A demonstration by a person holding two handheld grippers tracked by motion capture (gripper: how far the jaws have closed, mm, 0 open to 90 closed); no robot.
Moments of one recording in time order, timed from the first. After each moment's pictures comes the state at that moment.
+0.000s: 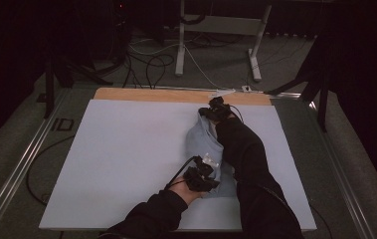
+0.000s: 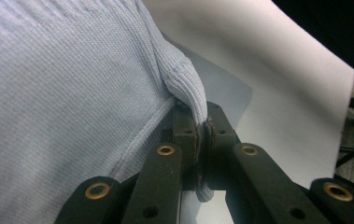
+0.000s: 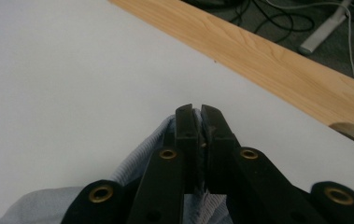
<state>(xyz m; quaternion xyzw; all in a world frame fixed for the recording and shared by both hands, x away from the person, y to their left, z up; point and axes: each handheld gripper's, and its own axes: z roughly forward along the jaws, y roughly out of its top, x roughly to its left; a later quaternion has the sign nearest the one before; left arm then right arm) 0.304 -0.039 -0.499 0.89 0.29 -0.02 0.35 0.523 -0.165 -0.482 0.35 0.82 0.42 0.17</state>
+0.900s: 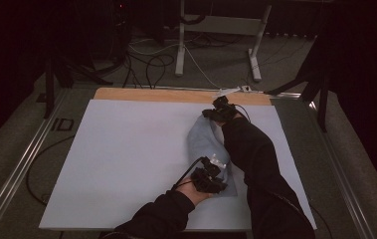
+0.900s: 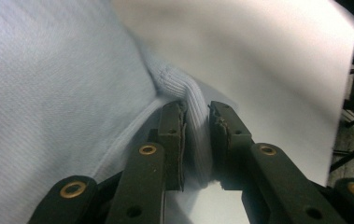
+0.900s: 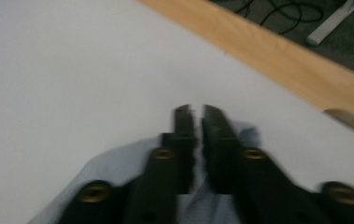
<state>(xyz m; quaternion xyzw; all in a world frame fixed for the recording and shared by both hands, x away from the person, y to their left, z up) 0.299 -0.056 -0.498 0.89 0.28 -0.03 0.36 0.498 -0.172 -0.458 0.35 0.84 0.39 0.14</state>
